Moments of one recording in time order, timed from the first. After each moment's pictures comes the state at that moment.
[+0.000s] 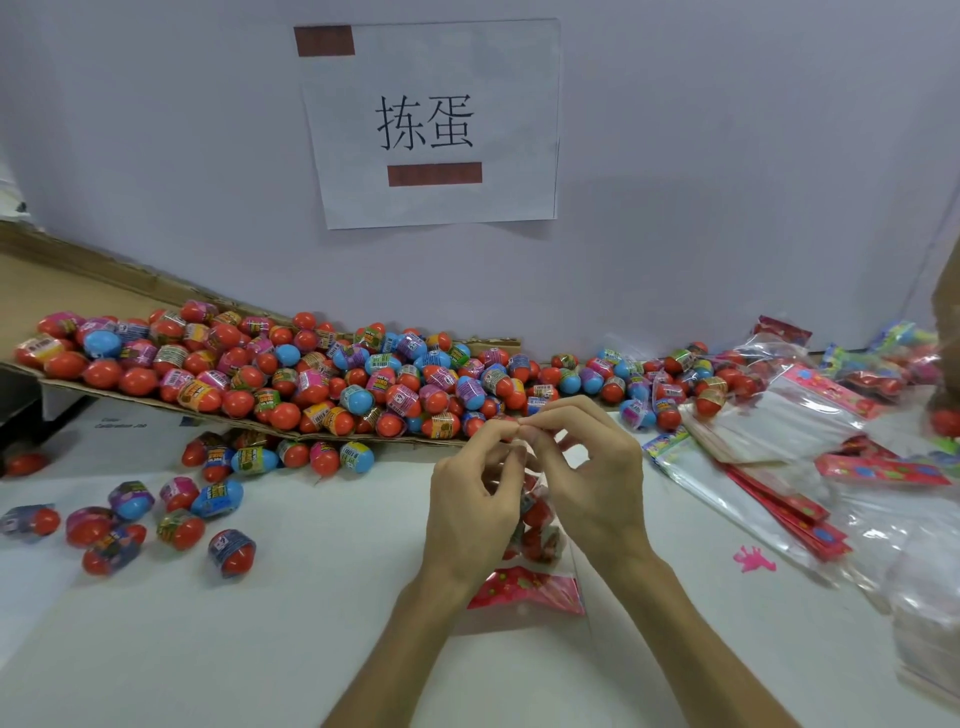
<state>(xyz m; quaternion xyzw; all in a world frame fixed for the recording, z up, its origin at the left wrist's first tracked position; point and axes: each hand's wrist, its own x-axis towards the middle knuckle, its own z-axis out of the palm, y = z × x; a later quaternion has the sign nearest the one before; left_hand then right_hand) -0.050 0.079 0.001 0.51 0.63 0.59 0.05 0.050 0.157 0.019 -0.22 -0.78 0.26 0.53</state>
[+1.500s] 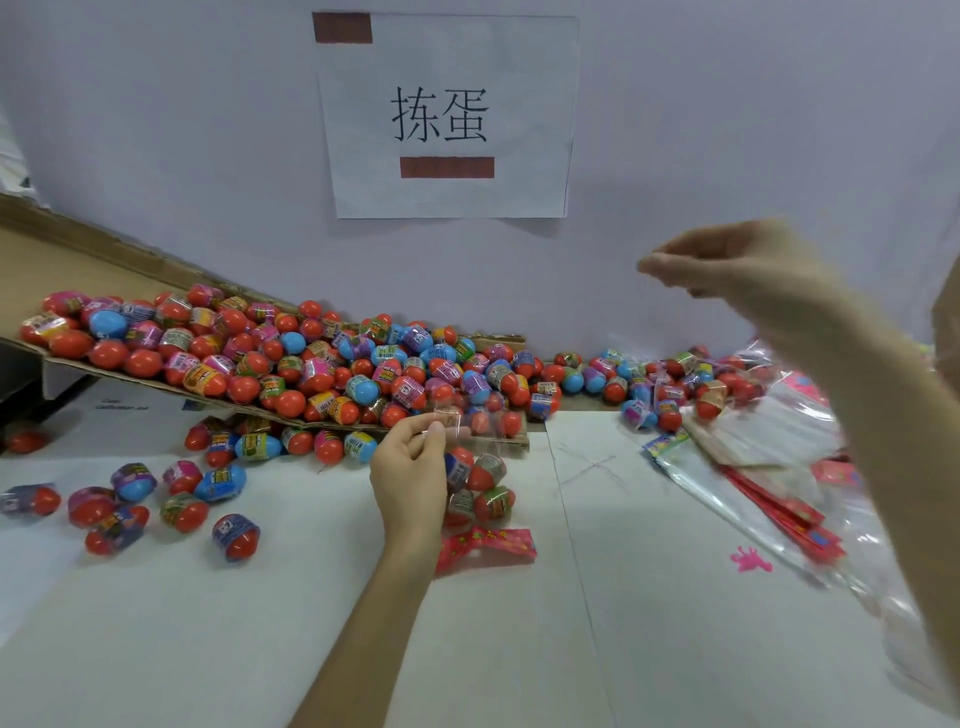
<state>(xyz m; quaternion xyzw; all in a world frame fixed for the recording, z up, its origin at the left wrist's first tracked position) -0.089 0.080 -0.005 0.17 0.66 0.71 0.16 0.107 0.239 0.187 -0.30 -0.82 0.32 0.37</state>
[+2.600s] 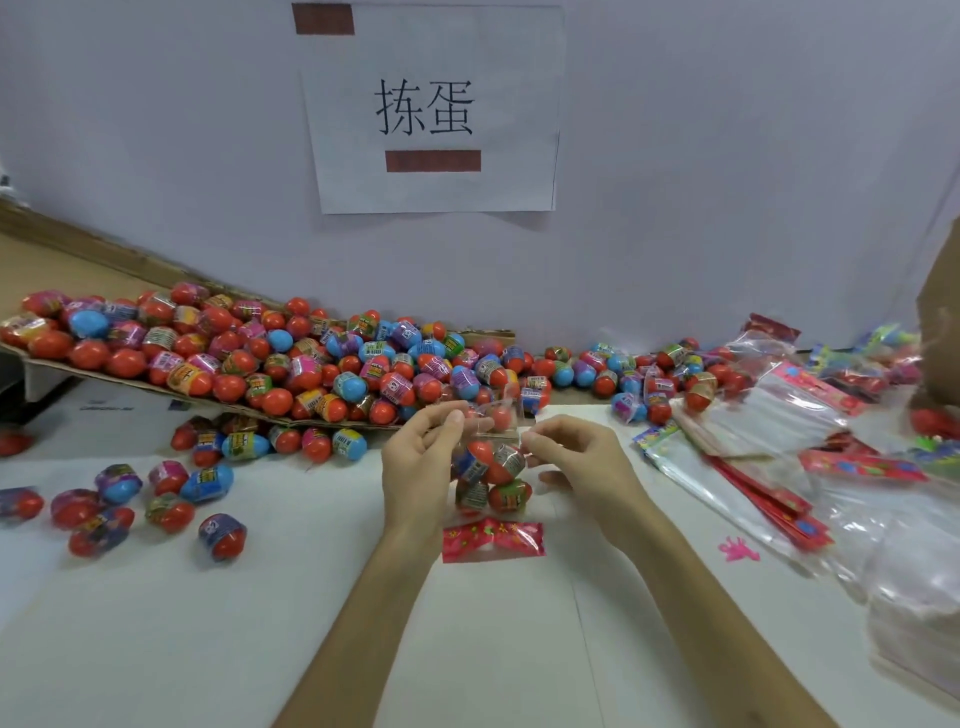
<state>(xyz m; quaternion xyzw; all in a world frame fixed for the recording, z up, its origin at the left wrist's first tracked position) -0.077 0.082 0.005 0.23 0.62 0.71 0.25 0.058 0.191 0.004 -0.36 -0.68 0.56 0.30</state>
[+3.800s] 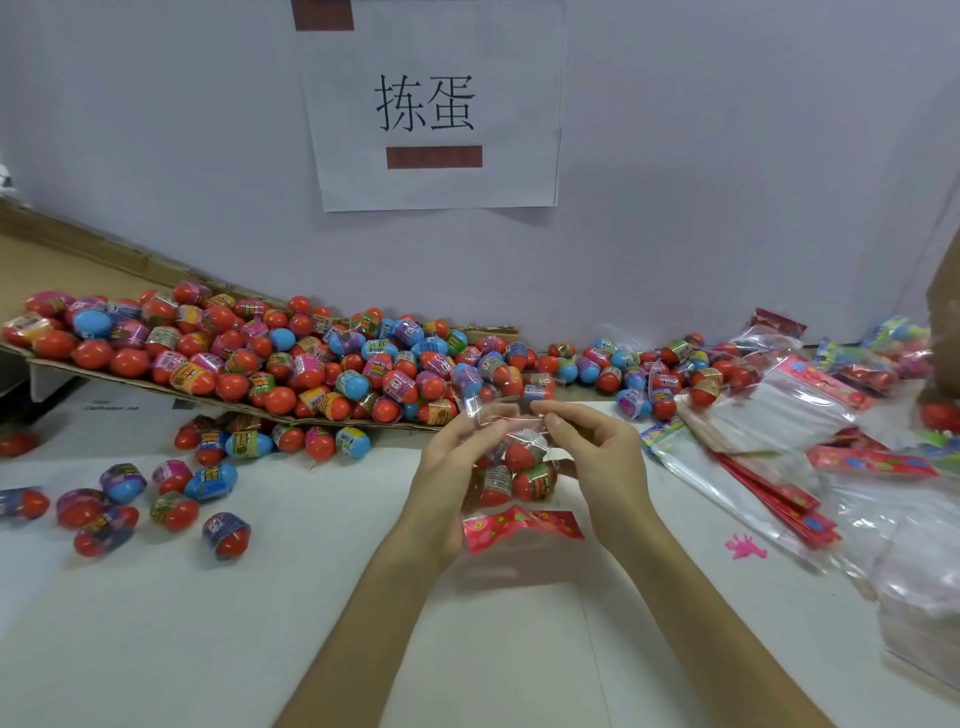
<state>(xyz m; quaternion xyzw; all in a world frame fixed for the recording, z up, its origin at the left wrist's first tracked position) -0.064 0.077 0.018 0.23 0.53 0.68 0.45 0.053 0.170 0.011 -0.34 -0.59 0.59 0.43</state>
